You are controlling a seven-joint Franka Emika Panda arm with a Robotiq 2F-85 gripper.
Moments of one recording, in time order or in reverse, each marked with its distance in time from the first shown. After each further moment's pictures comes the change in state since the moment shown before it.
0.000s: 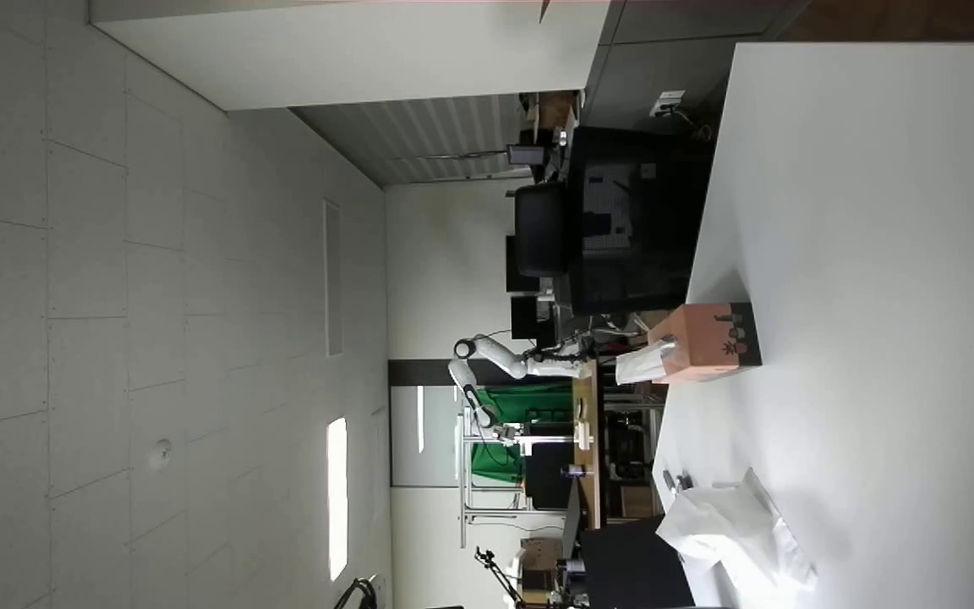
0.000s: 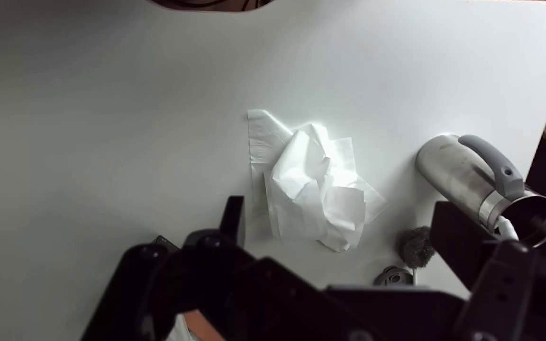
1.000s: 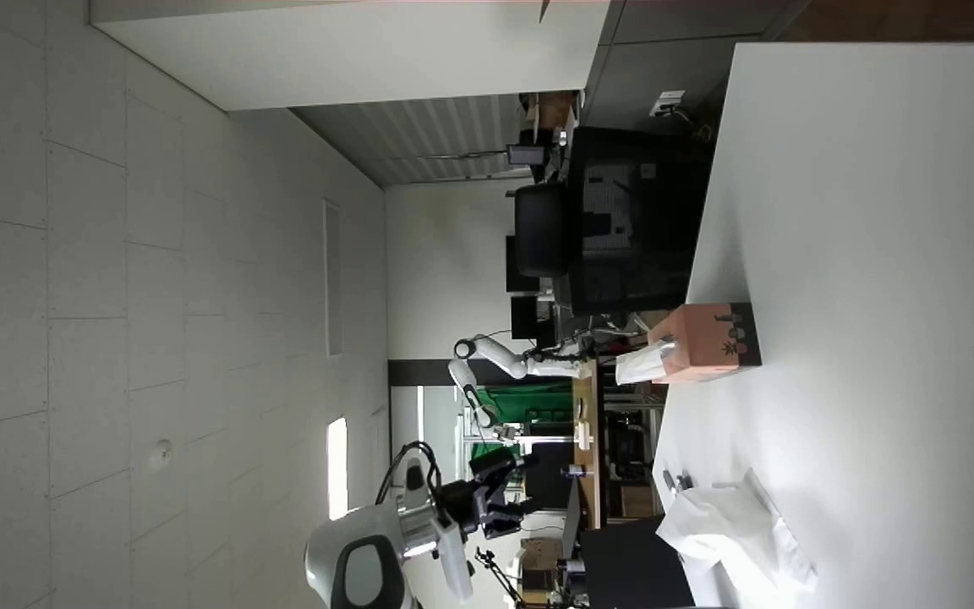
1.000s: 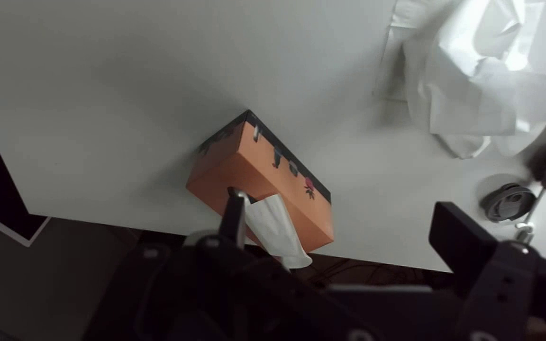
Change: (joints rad) arm -0.144 0.387 -0.240 -0.003 -0.178 0.664 -0.367
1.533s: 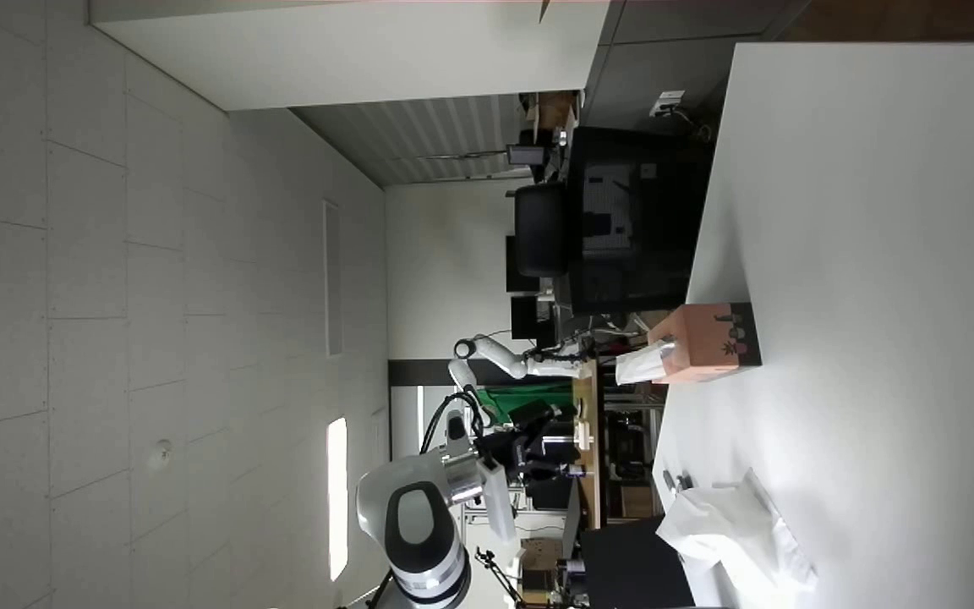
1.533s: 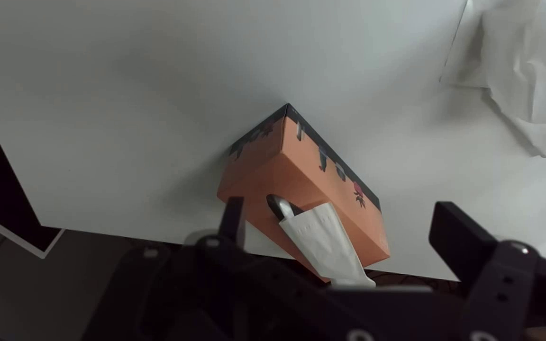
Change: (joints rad) arm -0.036 0.293 -0.033 0.158 -0.007 0.127 -0.027
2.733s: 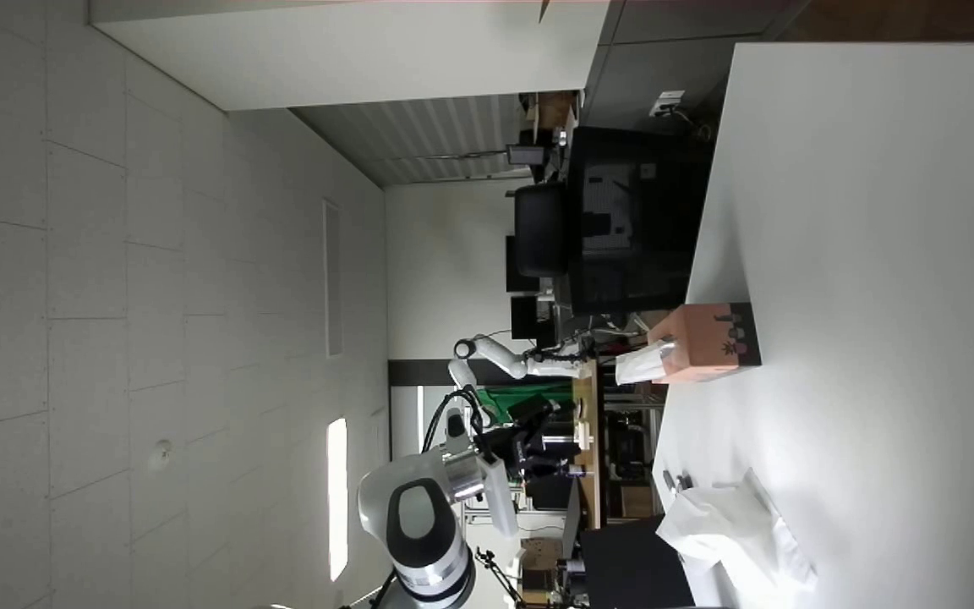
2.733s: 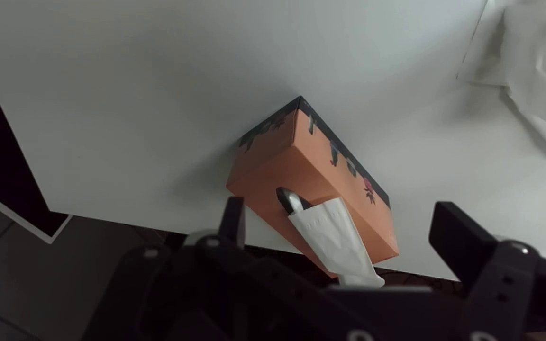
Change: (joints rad) arm -0.004 0.018 -0.009 0.010 -0.068 0.030 0.027
